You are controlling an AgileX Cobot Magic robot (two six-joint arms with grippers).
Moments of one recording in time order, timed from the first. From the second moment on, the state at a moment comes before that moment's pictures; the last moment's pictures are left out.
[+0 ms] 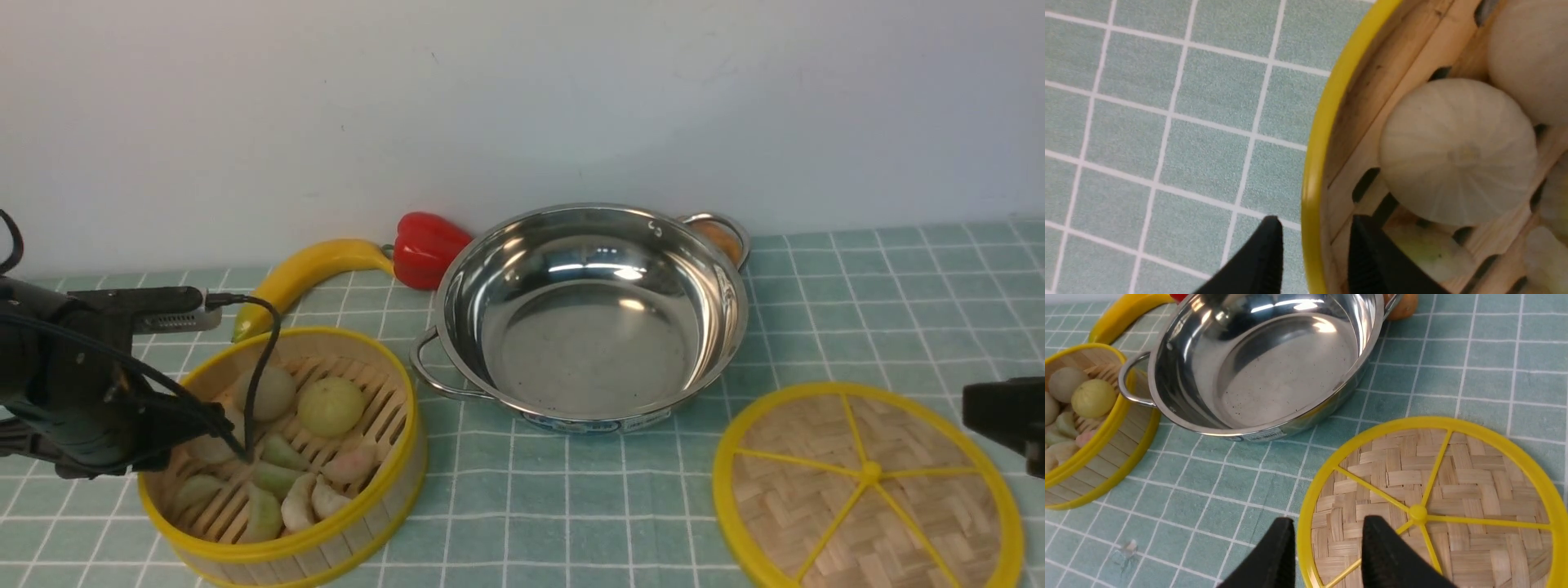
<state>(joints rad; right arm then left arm) 0.16 0.81 -0.65 0.48 0.73 -0.14 0.04 1.67 -0.89 0.39 0.59 -0.44</state>
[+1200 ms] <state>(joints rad) 0.16 0.82 -0.65 0.49 0.80 -0.14 0.42 1.61 -1.08 0.07 0.78 -0.04</state>
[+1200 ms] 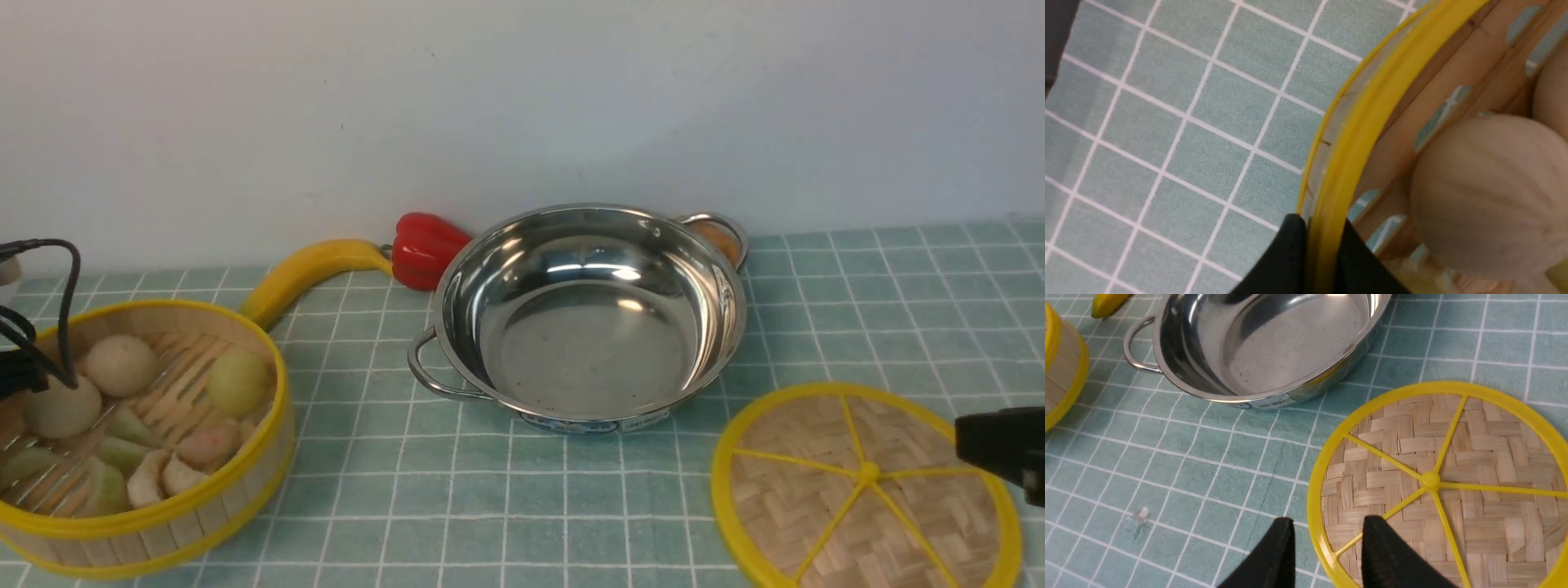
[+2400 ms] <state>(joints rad) 0.16 0.82 -0.65 0.49 0.87 -0.14 -0.30 2.20 -2.00 -0.10 0.97 -0.02</state>
